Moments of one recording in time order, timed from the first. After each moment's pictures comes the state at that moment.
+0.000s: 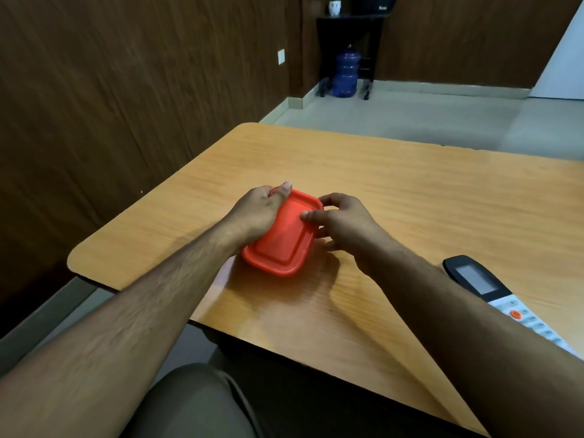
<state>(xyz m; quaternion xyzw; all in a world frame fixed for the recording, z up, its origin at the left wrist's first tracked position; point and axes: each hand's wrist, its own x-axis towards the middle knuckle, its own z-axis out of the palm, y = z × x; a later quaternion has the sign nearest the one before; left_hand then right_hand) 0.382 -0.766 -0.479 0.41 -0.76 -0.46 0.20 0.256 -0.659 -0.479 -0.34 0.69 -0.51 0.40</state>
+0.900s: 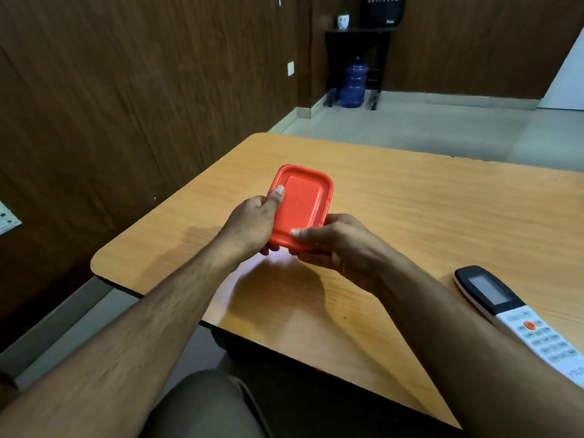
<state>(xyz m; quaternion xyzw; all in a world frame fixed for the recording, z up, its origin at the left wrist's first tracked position) 0.414 -0.752 -0.470 0.42 -0.76 -0.43 0.26 0.273 -0.661 -0.485 -0.32 0.56 -0.54 0.54</state>
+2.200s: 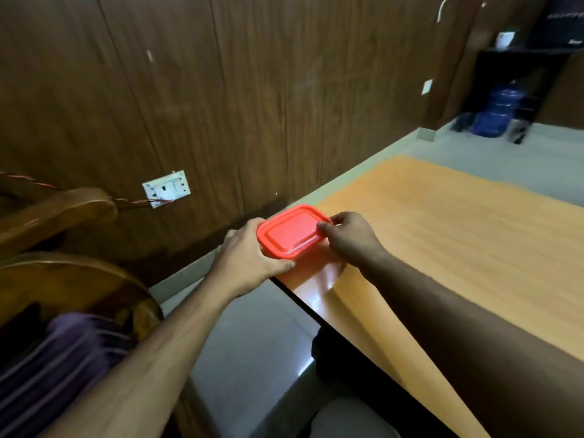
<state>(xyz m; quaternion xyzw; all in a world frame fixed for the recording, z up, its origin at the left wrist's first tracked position) 0.642 -0.824 -0.505 0.60 -0.72 -0.19 0.28 0.447 -0.818 -0.468 -0.54 0.71 -0.33 0.32</state>
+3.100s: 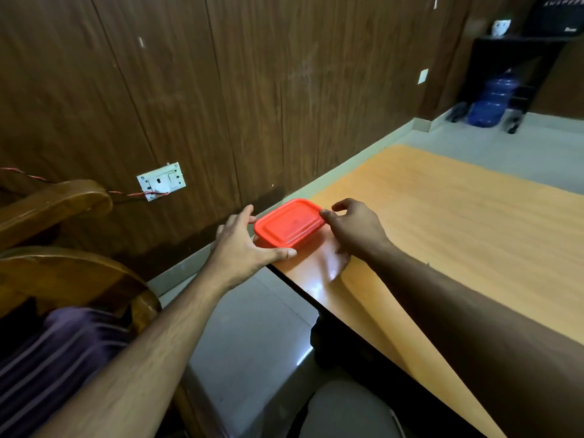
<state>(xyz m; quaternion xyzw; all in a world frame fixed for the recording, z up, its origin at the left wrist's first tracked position) 0.647 -0.818 -0.505 0.61 -0.69 -0.25 0.29 0.440 -0.820 -0.480 -0.56 0.72 -0.34 0.24</state>
